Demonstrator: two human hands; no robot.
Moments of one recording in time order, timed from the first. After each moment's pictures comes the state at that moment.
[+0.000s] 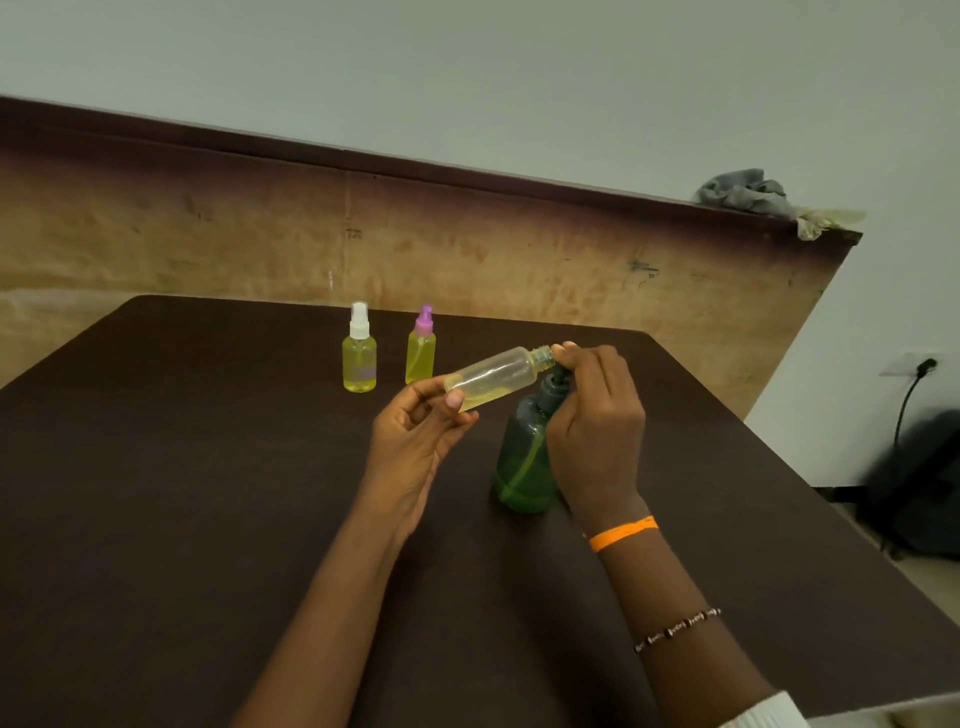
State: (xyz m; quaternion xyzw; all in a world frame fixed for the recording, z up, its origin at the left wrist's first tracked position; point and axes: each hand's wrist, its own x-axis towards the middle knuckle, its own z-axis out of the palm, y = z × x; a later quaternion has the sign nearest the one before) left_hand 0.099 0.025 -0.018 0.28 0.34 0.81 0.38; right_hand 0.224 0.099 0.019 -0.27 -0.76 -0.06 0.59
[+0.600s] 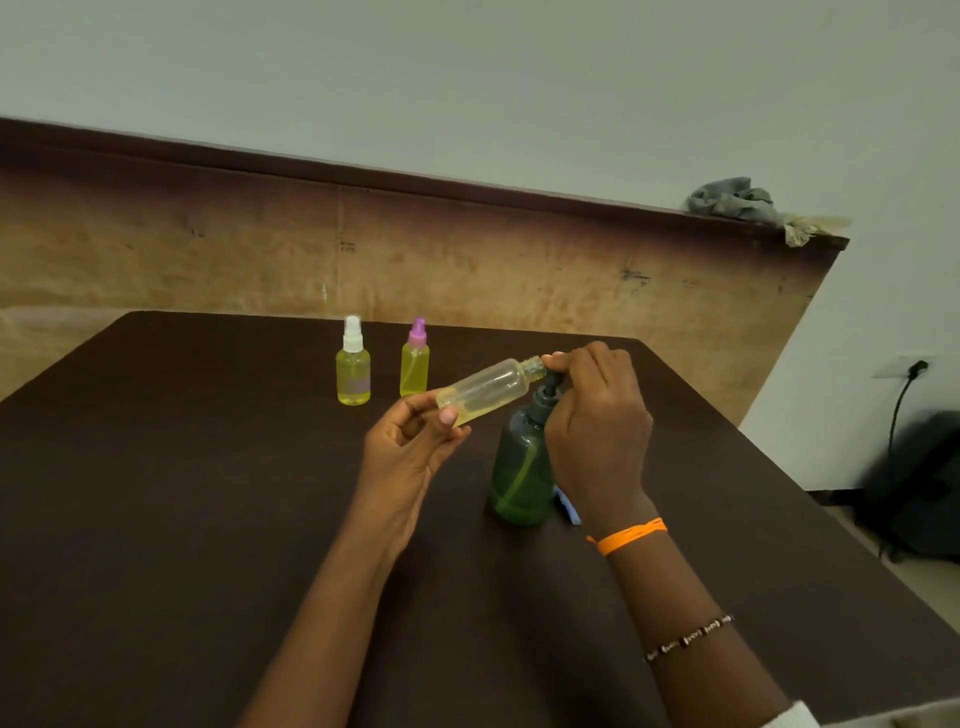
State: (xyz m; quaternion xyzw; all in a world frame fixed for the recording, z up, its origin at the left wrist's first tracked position) left_hand 0.097 0.024 -0.019 0.28 0.35 0.81 0.38; right_hand 0.227 0.097 0.033 -0.30 -0.77 -0.09 0.56
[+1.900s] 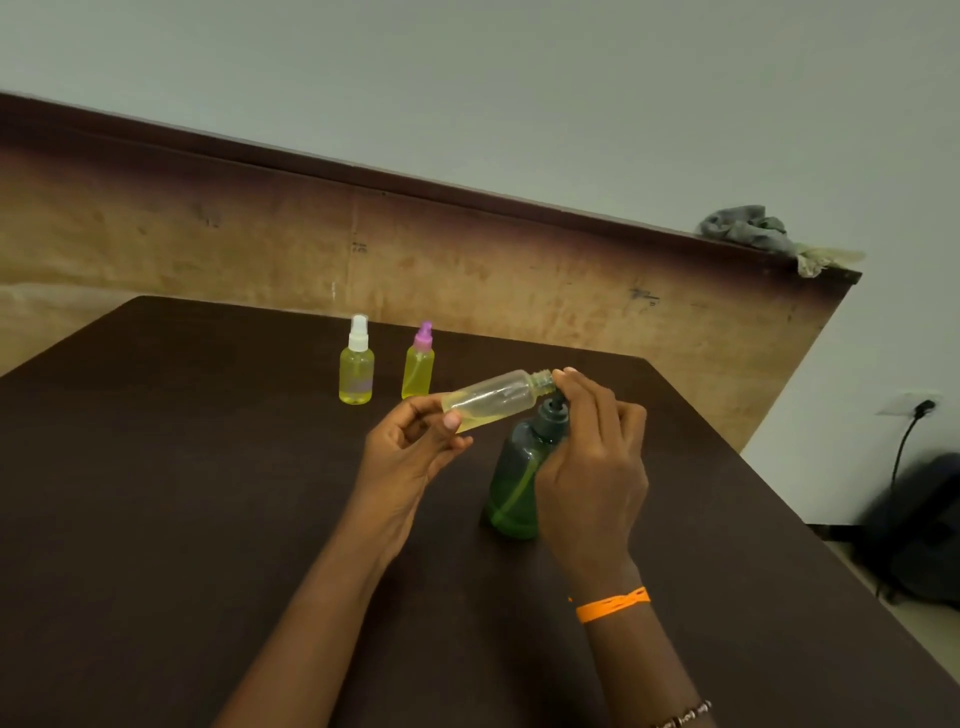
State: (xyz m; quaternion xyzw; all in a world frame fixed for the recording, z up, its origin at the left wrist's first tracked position) left_hand 0.106 0.021 -0.008 0.28 0.38 0.80 0.37; right_hand 0.229 0.081 0.017 -0.35 -0.76 -0.09 0.54
